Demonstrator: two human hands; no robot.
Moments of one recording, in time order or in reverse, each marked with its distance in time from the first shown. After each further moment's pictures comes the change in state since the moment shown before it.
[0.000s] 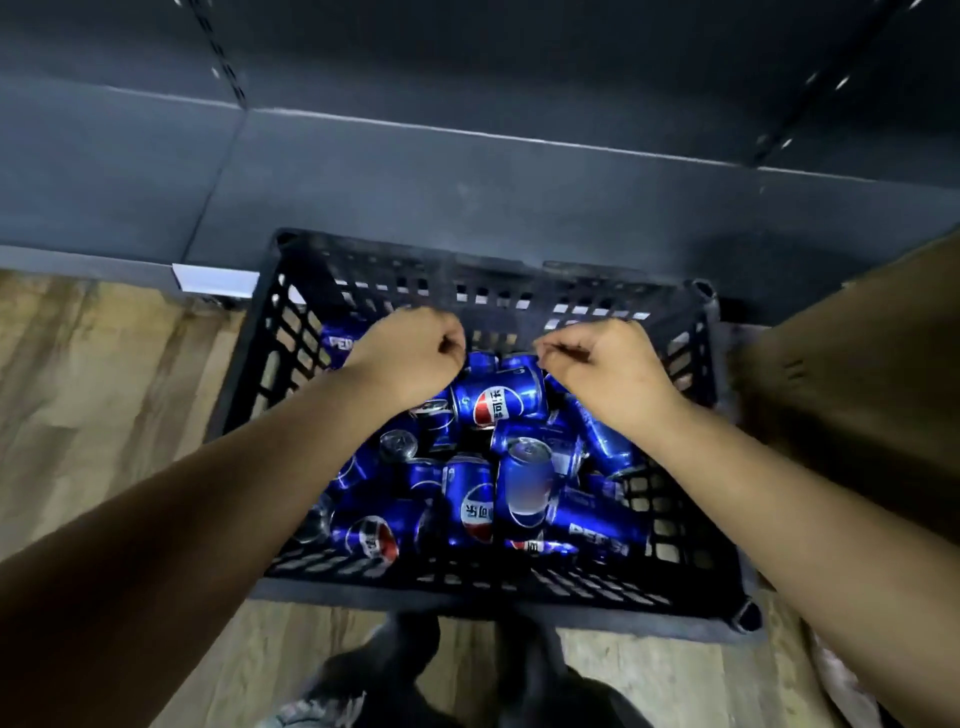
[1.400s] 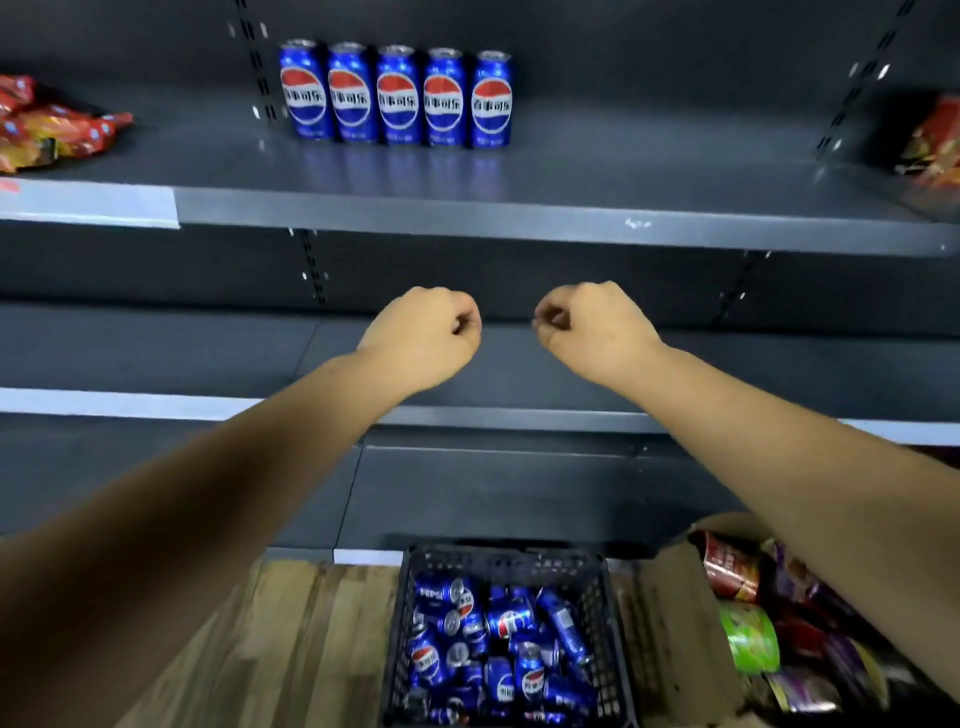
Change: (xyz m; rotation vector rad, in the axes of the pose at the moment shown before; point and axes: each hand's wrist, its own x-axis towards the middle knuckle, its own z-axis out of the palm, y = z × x) left_hand -0.200 0.268 -0.597 0.077 0.408 0.297; right_hand -0.103 -0.526 -0.440 -0.368 0.309 -0.164
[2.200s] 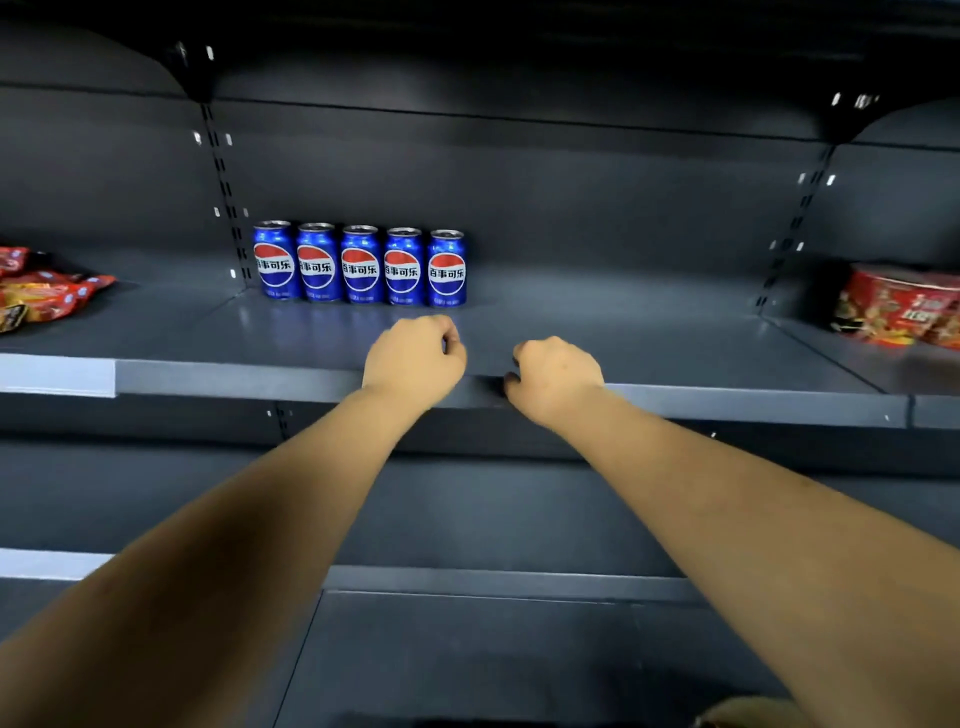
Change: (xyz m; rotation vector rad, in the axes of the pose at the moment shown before) left_hand 0.141 0.054 -0.024 0.005 0.357 -0.099; right_hand 0.106 0.021 -0.074 -0.319 0.039 -0.013
